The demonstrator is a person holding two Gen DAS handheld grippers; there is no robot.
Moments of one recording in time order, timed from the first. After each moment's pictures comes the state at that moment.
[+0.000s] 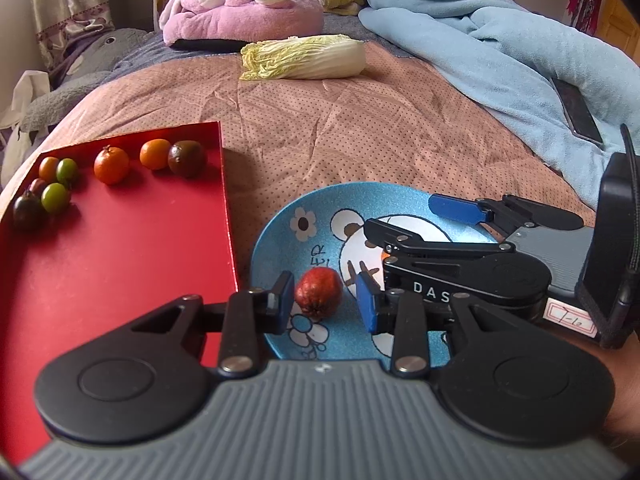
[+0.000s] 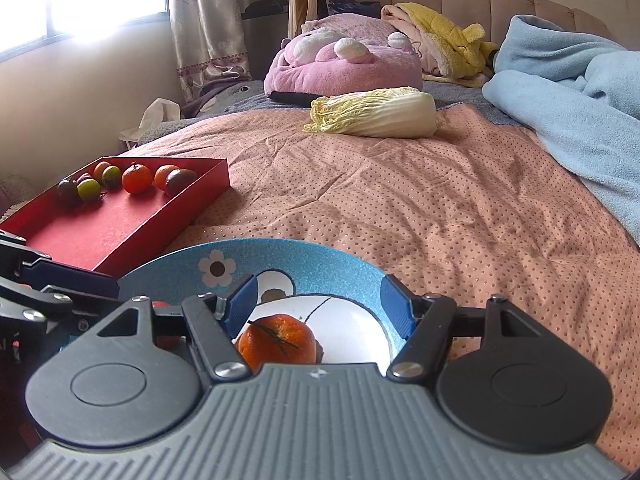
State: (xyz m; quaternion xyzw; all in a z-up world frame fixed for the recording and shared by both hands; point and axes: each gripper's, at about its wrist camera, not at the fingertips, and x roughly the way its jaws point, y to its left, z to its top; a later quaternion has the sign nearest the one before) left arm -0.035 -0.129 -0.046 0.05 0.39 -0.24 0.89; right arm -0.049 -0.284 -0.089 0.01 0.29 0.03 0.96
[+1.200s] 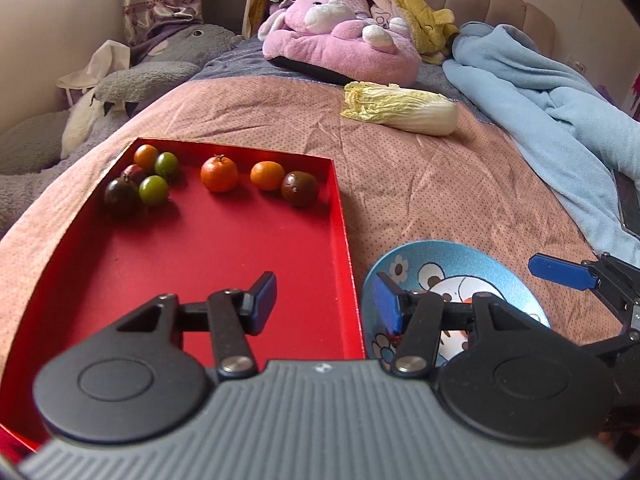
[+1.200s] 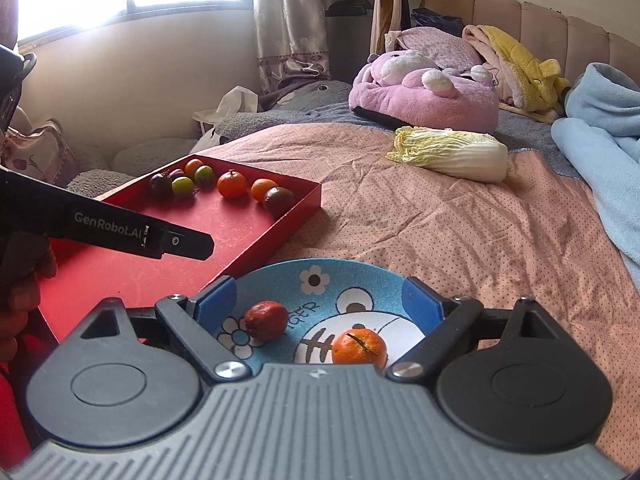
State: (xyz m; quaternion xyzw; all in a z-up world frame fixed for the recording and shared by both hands) left arm -0.014 -0.062 -0.021 -0.04 0.37 -0.13 0.92; right arm -0.081 -0.252 -0.021 -0.03 0.29 0.15 0.94
